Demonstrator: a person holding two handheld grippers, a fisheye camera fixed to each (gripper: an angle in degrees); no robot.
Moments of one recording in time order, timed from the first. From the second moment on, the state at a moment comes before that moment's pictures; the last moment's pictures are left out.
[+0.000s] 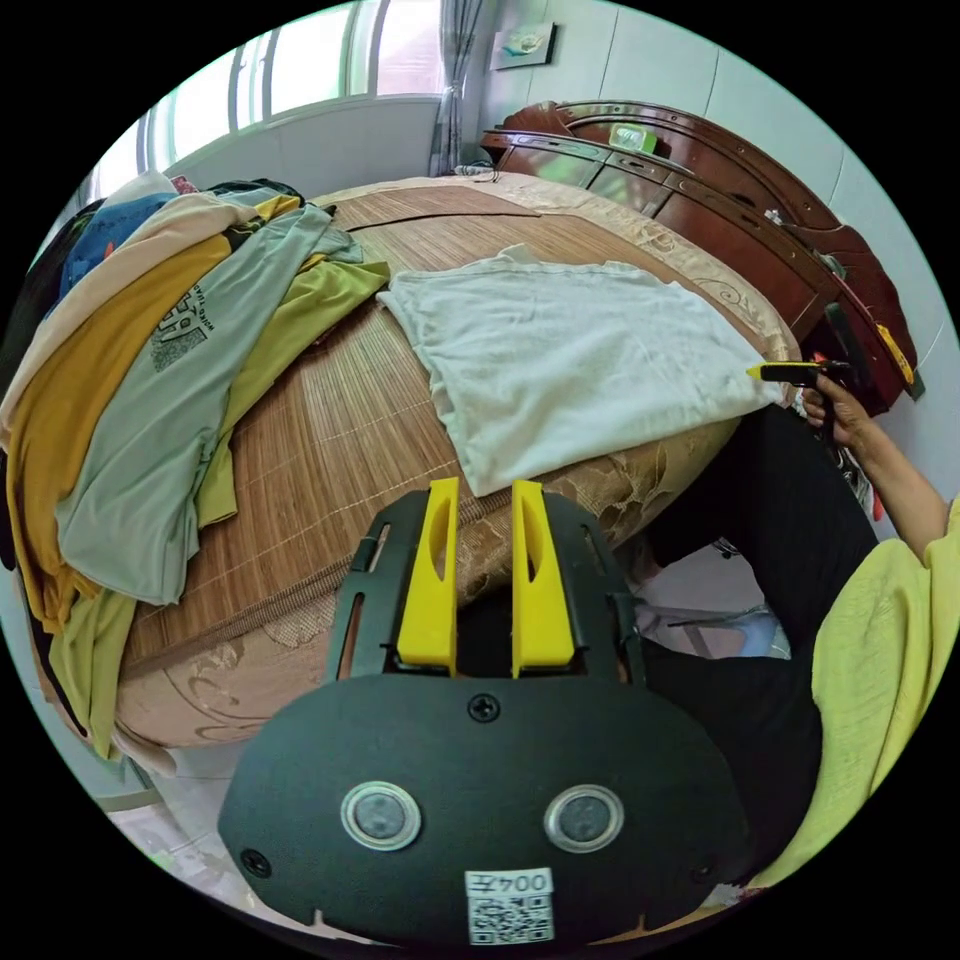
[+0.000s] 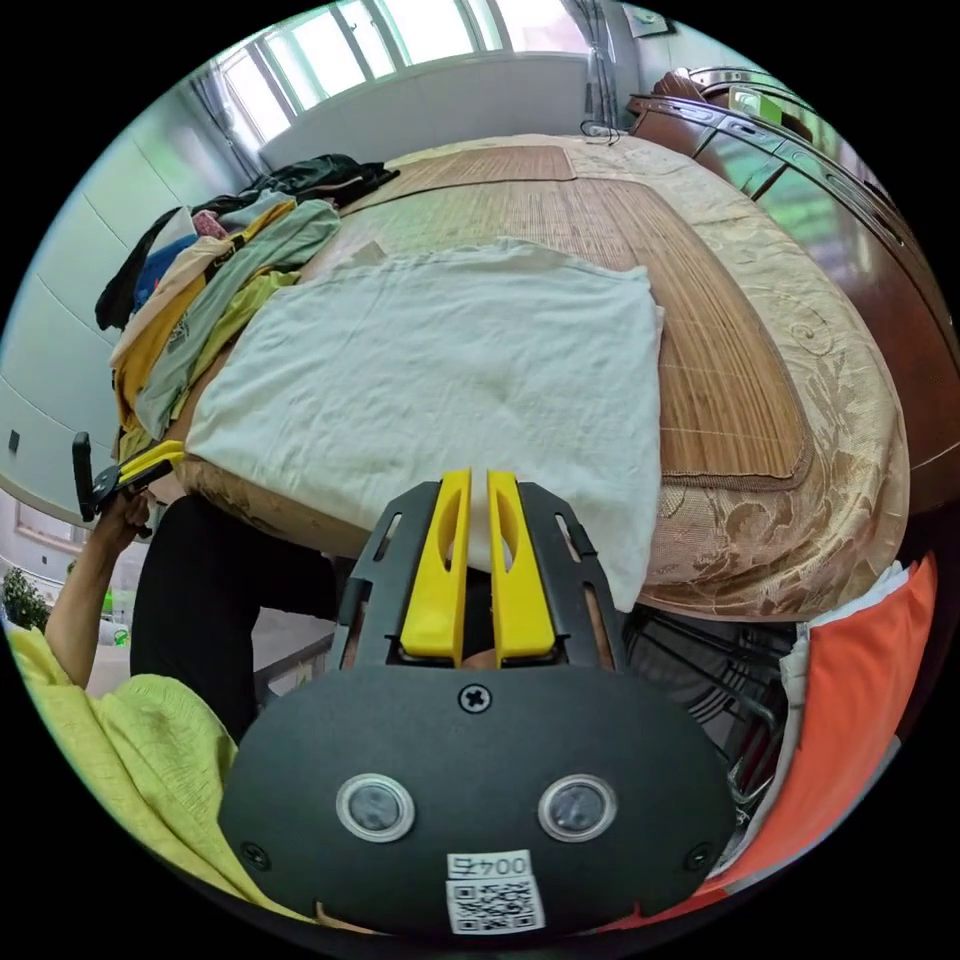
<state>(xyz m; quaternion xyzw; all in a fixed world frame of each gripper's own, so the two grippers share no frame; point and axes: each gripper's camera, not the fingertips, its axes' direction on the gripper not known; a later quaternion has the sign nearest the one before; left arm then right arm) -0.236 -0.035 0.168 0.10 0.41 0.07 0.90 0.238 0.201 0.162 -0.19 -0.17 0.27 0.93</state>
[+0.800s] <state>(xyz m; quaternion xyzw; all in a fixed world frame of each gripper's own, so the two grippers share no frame) -0.094 0.060 0.230 0.08 0.44 0.06 0.89 0.284 0.195 0.174 -0.21 -0.19 0.28 0.92</state>
